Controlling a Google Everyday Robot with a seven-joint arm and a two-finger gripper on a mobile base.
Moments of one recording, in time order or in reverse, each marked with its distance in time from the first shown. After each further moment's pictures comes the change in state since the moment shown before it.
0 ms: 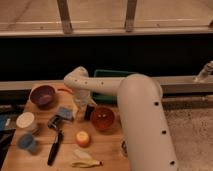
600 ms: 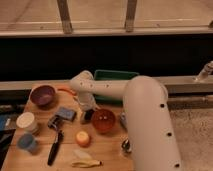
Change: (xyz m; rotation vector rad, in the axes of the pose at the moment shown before) arm 0.023 -0.010 0.009 -0.009 0.006 0.061
